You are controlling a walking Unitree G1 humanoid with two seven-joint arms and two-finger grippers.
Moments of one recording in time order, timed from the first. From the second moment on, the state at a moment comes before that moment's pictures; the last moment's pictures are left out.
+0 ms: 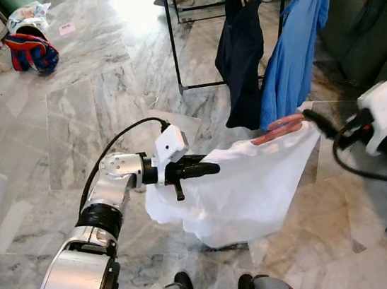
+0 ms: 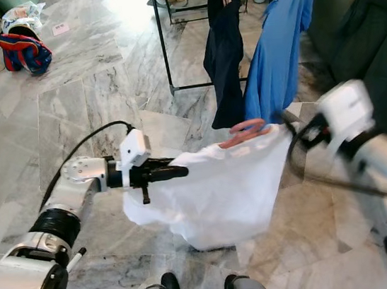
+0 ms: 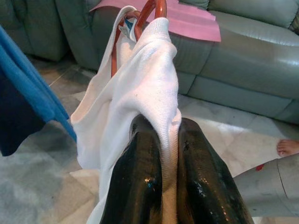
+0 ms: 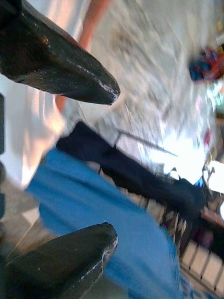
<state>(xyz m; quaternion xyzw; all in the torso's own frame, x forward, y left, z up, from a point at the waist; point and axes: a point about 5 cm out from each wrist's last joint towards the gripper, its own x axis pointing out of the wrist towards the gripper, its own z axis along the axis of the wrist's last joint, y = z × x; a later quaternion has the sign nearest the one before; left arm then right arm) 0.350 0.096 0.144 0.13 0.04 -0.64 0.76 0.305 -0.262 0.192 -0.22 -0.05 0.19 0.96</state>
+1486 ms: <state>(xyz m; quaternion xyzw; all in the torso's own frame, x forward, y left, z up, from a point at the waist) 0.342 0.089 0.165 0.16 0.01 -0.71 0.69 0.326 -0.248 0.173 -0.33 0.12 0.49 0.80</state>
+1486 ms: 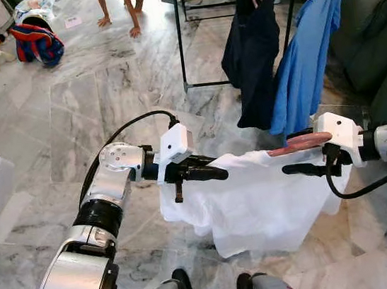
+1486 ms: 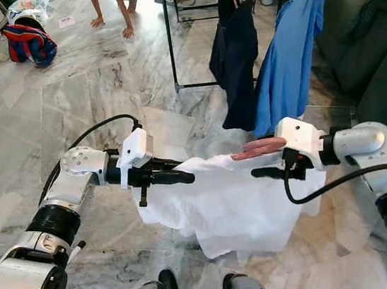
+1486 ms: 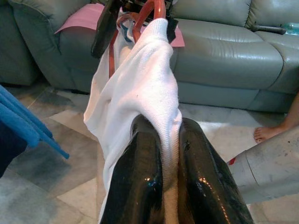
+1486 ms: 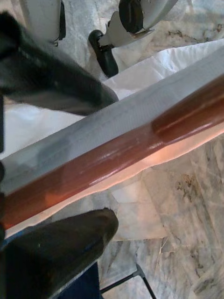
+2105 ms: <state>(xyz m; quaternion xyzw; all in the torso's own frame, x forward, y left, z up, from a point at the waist) 0.338 0.087 0.160 0.16 0.02 -0.72 0.68 0.318 -0.260 0.175 -0.33 0.15 0.52 0.78</state>
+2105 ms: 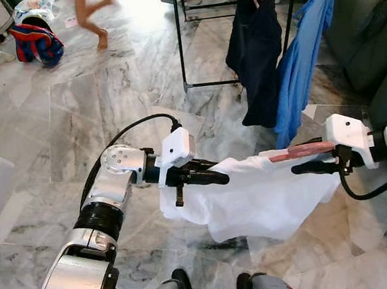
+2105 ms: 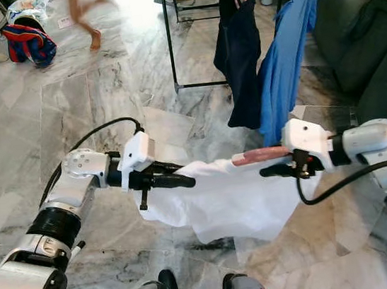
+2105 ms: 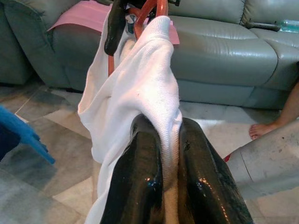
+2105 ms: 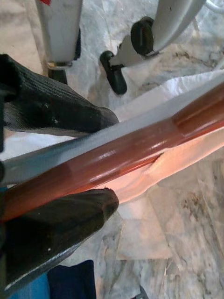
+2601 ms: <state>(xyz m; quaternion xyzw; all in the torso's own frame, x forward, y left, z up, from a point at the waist) 0.336 0.085 0.156 0.16 0.02 -0.72 0.68 0.310 -0.259 0.175 -0.31 0.16 0.54 0.76</state>
